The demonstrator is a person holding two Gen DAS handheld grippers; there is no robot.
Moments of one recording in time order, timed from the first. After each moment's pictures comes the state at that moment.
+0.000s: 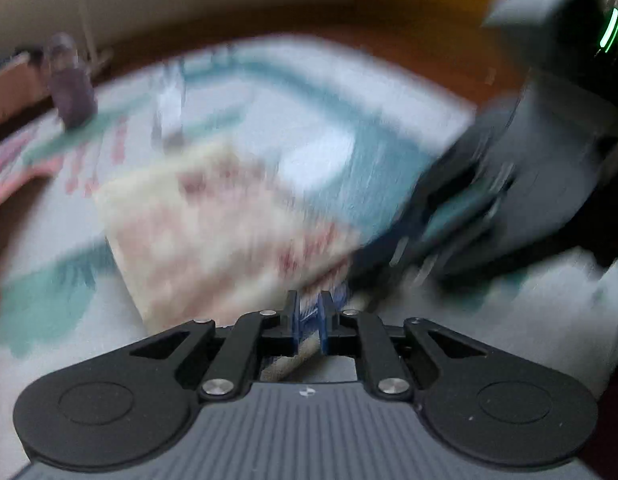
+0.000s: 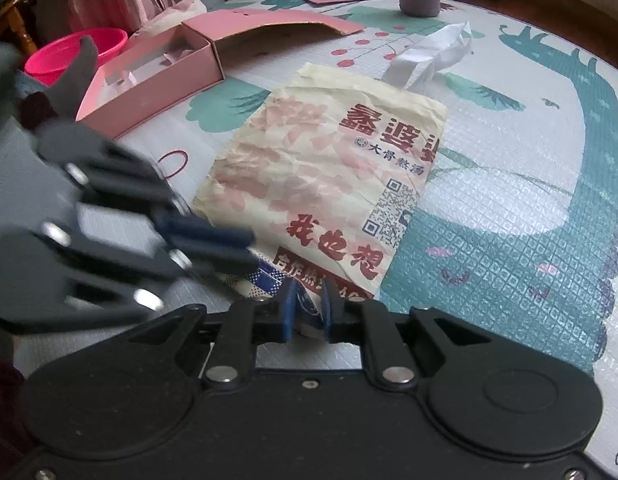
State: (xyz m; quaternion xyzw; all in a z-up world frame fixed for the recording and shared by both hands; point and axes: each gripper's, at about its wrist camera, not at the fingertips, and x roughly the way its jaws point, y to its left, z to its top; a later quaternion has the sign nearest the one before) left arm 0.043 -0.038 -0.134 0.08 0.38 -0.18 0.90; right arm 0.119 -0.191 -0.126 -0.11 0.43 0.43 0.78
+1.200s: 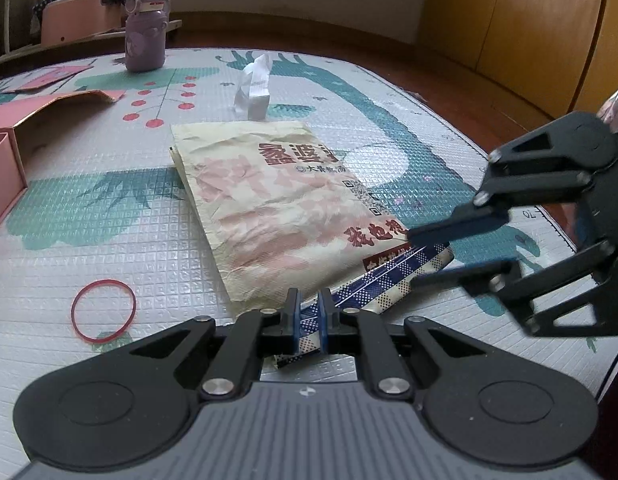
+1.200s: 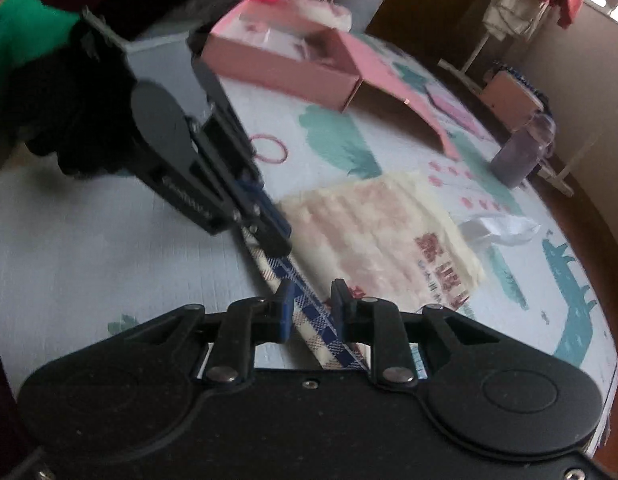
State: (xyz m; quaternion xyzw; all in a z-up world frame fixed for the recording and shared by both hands) left arm 0.026 0.011 -0.141 -0.04 0.37 -0.13 0.92; right arm 0.050 -0.158 -0.107 -0.38 0.23 0.51 0.74
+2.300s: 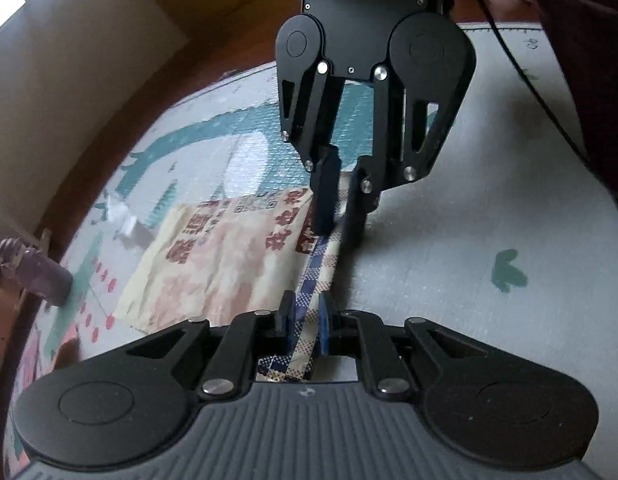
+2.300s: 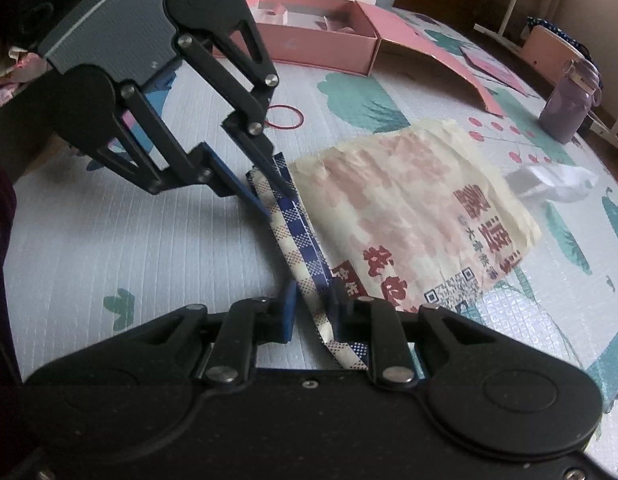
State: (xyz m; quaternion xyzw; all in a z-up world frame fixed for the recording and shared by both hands) left arm -0.009 -0.043 -0.138 0.43 0.27 -0.31 0.80; right arm 0.095 -0.173 -0.122 -0.30 0.30 0.58 0.69
